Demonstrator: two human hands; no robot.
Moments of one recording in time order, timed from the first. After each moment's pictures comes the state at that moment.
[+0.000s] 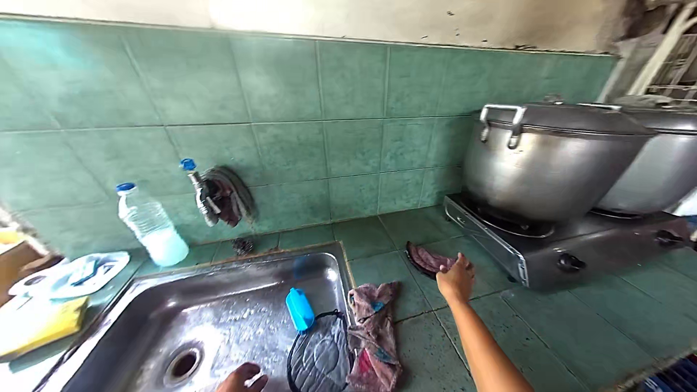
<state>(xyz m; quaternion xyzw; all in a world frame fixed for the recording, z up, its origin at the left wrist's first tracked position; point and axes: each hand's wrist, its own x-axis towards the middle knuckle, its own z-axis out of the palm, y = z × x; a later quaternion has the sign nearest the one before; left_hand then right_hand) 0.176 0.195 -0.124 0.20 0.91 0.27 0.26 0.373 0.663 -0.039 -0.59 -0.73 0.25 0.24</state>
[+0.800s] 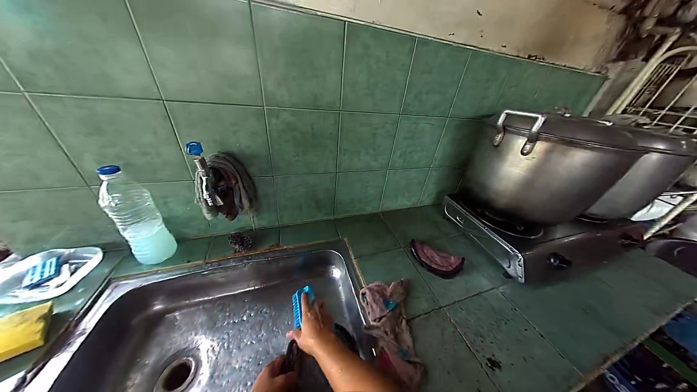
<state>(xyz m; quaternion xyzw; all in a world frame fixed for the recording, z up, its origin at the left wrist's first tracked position) 0.175 0.233 -0.139 0.07 0.69 0.56 0.44 0.180 0.390 -0.117 -0.26 -0.92 0.29 -0.07</state>
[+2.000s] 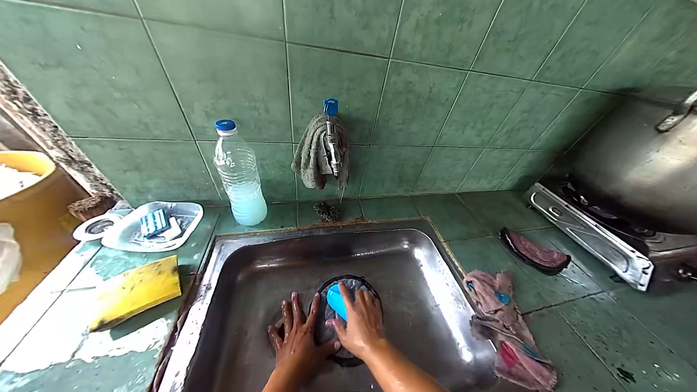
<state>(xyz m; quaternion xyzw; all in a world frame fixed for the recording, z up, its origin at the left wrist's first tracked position) 0.033 0.122 -0.165 0.25 0.92 0.14 0.27 0.108 0.269 -0.141 -0.24 -0.95 0.18 -0.06</state>
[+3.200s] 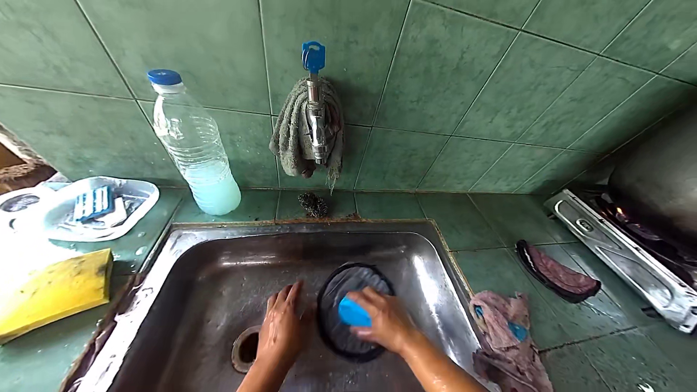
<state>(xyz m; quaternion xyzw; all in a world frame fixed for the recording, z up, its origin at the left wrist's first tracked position) 0.004 0.175 -0.151 0.23 0.91 0.27 0.19 0.134 0.388 -0.157 -0.06 -0.97 0.21 -0.07</state>
